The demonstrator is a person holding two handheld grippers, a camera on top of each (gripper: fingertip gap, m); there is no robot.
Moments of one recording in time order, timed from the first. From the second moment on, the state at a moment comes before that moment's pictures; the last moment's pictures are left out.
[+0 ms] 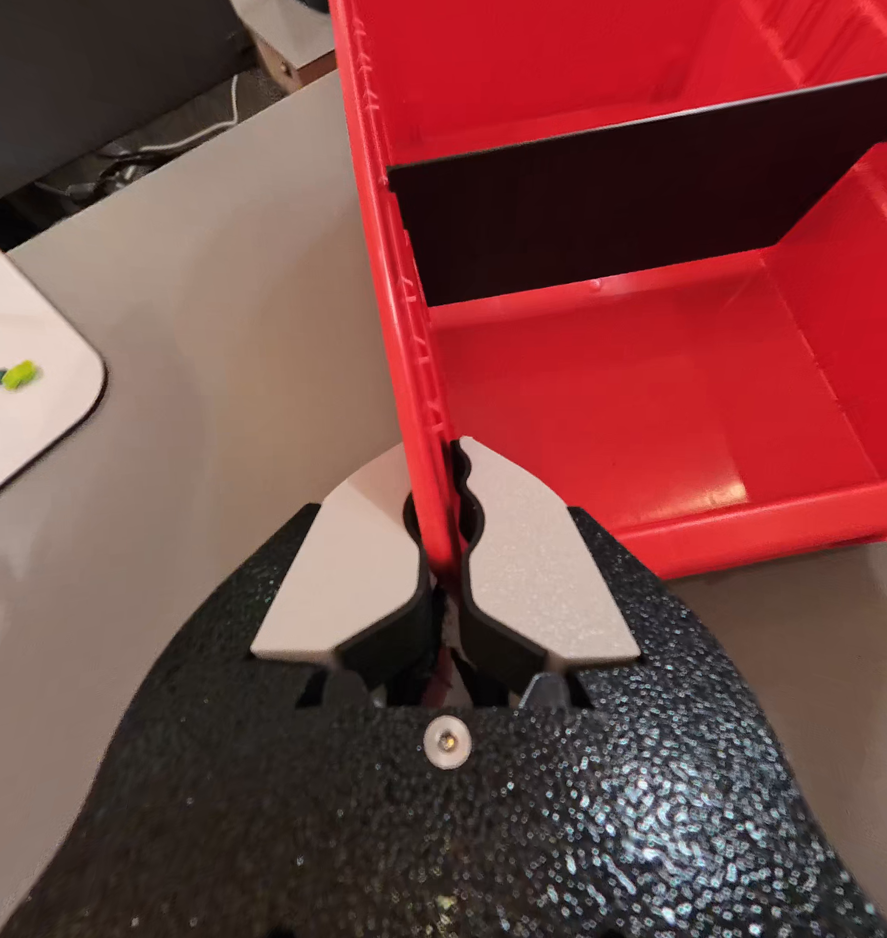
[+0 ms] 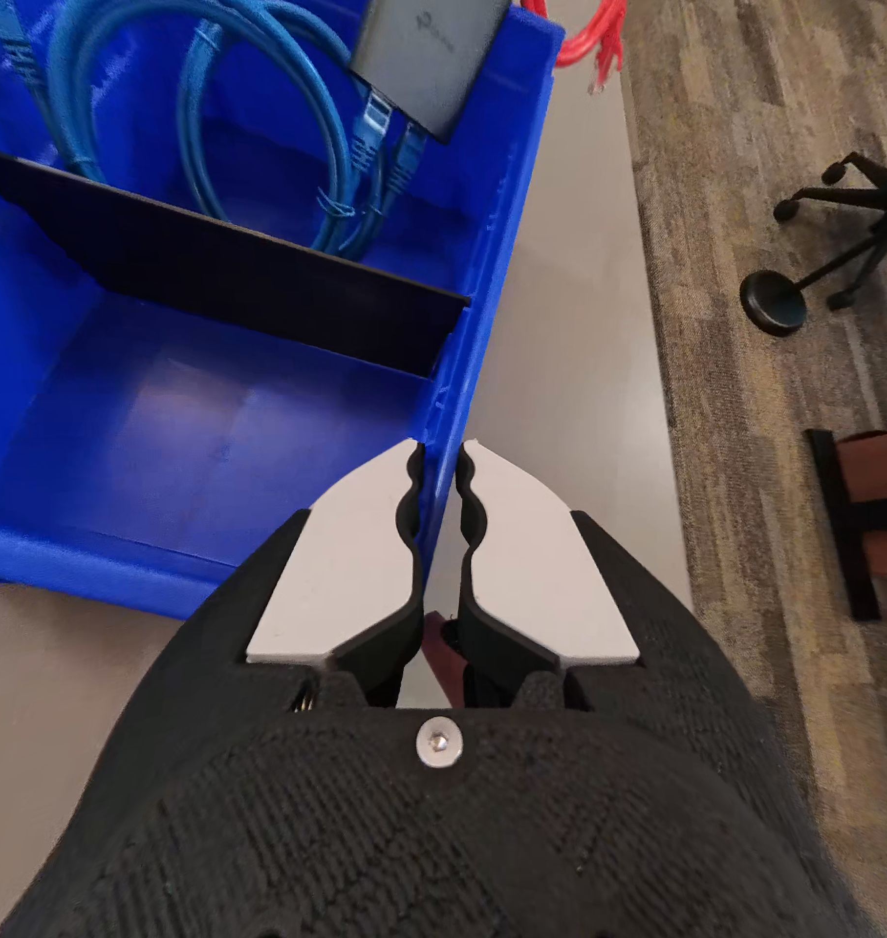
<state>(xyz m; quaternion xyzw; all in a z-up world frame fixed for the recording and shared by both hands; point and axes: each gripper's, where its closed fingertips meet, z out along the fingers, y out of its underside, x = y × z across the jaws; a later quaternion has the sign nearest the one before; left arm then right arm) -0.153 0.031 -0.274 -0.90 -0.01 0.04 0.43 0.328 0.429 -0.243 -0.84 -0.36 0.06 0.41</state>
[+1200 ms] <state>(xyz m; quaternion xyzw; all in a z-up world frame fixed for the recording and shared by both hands) -0.185 -0.237 -0.272 -0.87 -0.20 0.10 0.43 0.085 0.186 -0.169 -0.59 -0.46 0.20 0.63</state>
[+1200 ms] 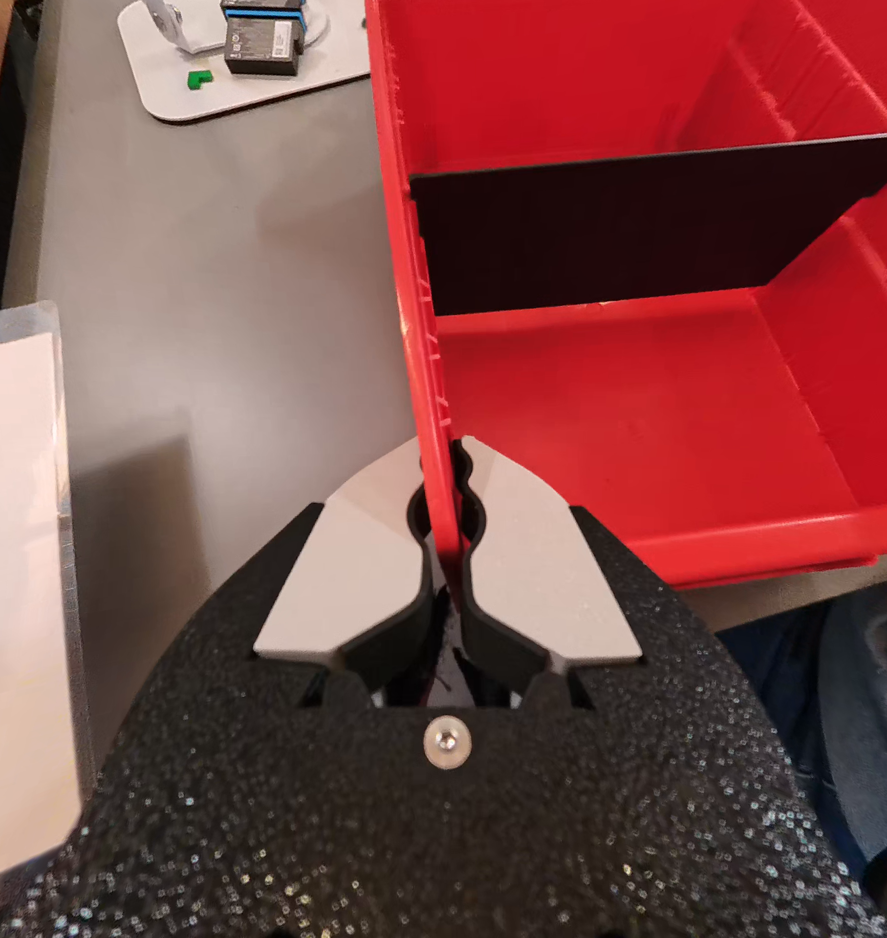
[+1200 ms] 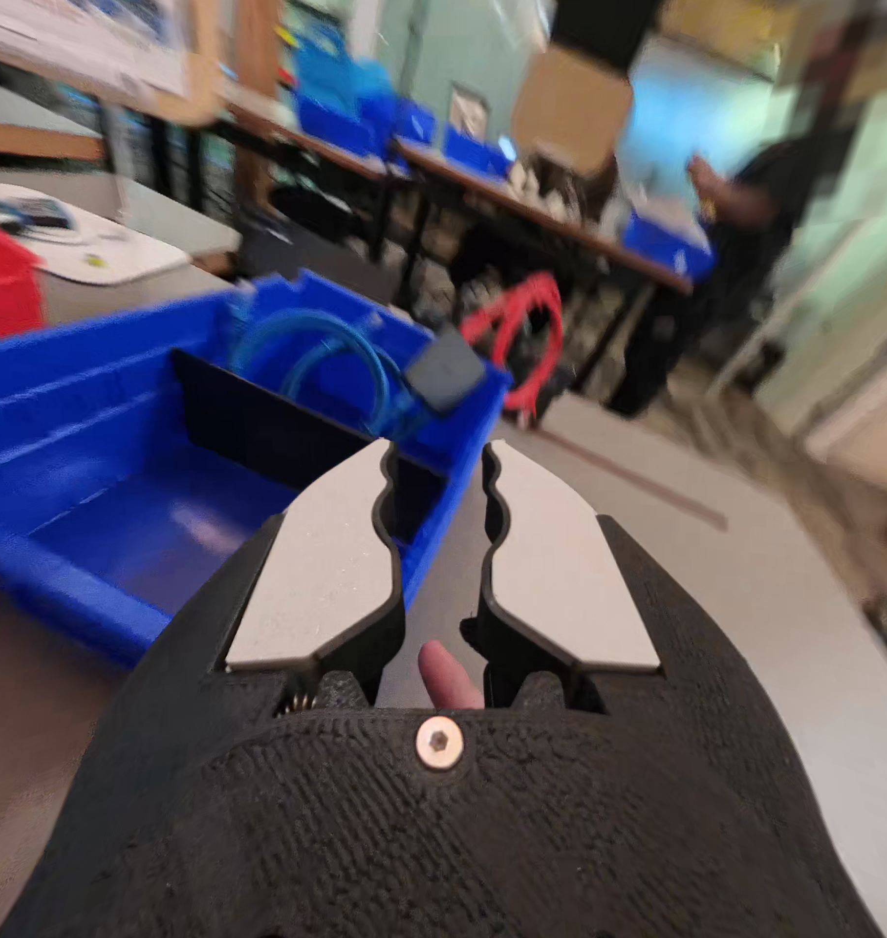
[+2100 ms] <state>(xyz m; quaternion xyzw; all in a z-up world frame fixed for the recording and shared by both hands) -0.188 -0.249 -0.220 -0.86 -0.15 0.13 0.47 -0.101 -0.019 -0.220 0.14 -0.96 -0.06 0.25</state>
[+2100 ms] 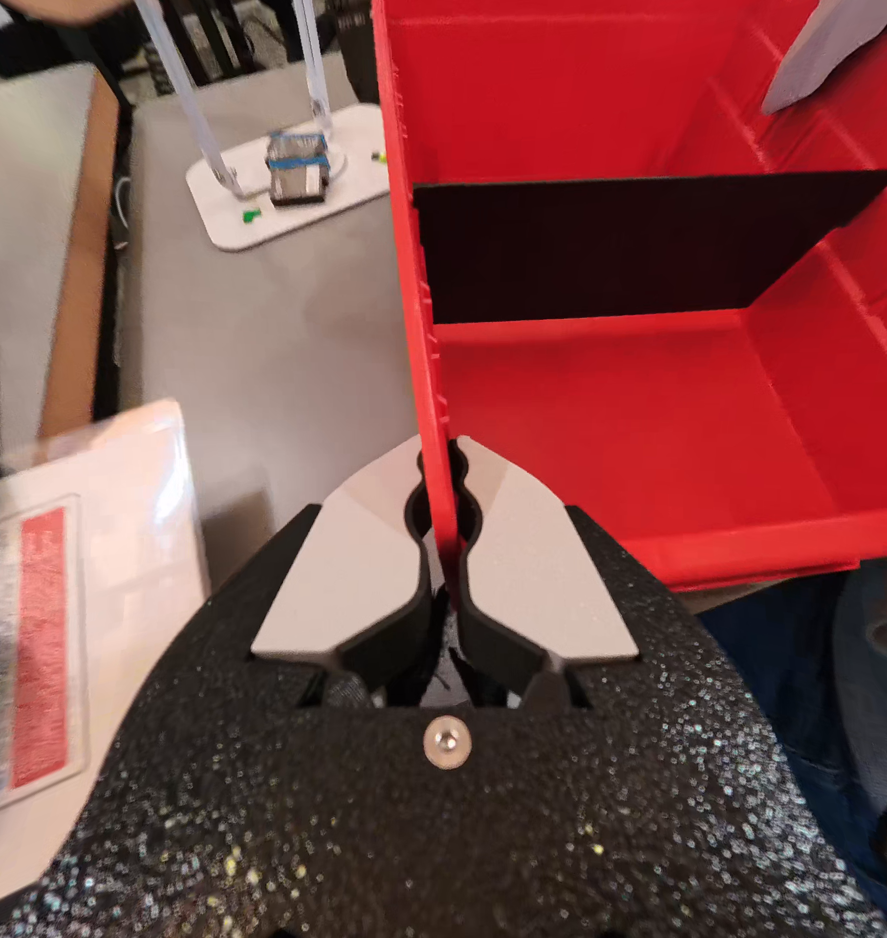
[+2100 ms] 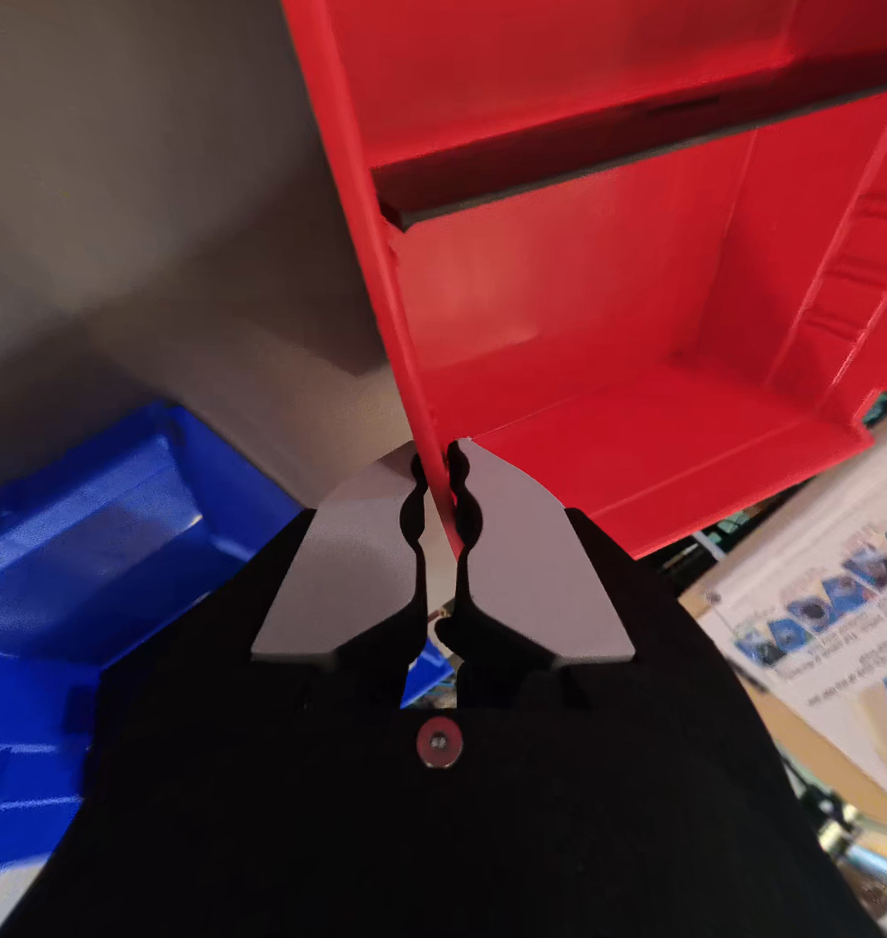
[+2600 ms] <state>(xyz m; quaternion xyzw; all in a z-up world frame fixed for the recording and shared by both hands) -0.068 0.064 -0.045 -0.83 0.15 0.06 0.54 0.127 0.205 -0.038 -0.20 -0.93 -0.16 0.28</state>
